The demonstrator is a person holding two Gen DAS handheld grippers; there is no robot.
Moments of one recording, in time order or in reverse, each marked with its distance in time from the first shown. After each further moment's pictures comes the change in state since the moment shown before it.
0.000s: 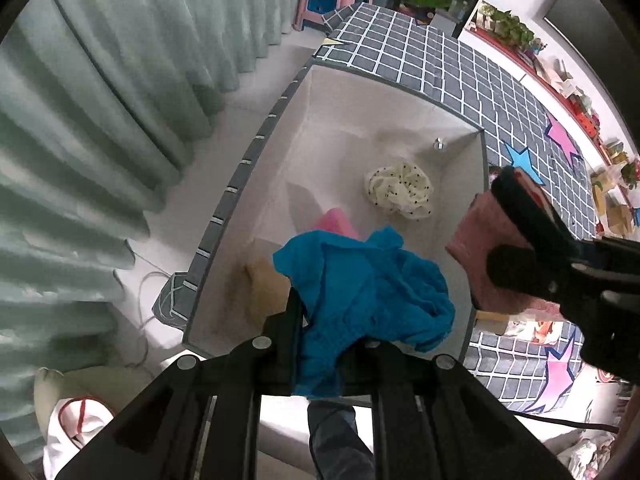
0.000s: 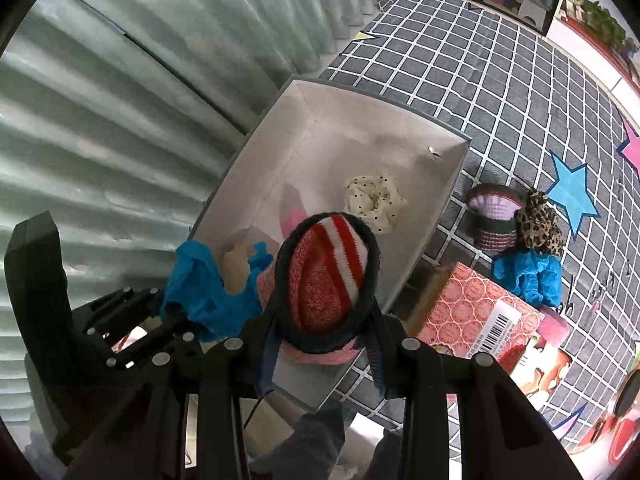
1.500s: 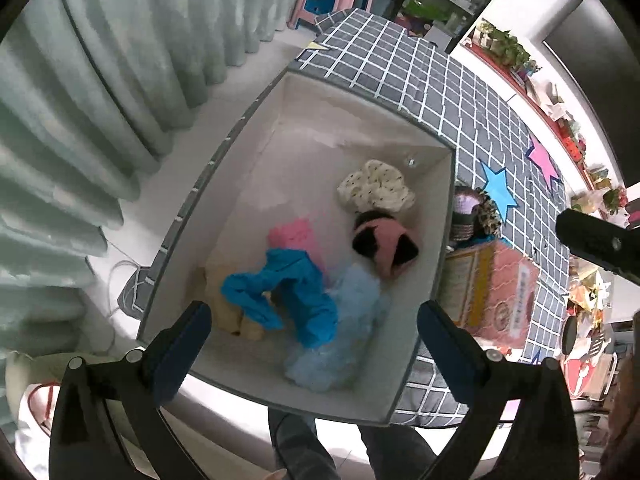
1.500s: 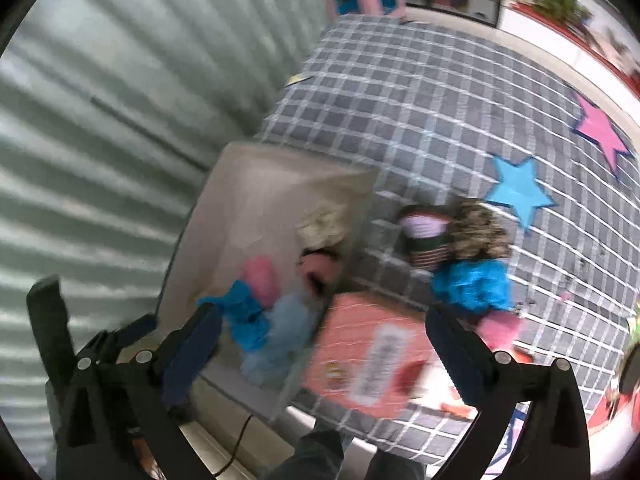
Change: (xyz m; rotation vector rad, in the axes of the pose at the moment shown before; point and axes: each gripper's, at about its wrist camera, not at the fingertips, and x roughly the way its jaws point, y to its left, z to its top) left arm -0.005 -0.017 0.012 -0.076 0.002 -0.108; right arm -0.049 -0.083 0.005 0.156 -0.118 -0.027
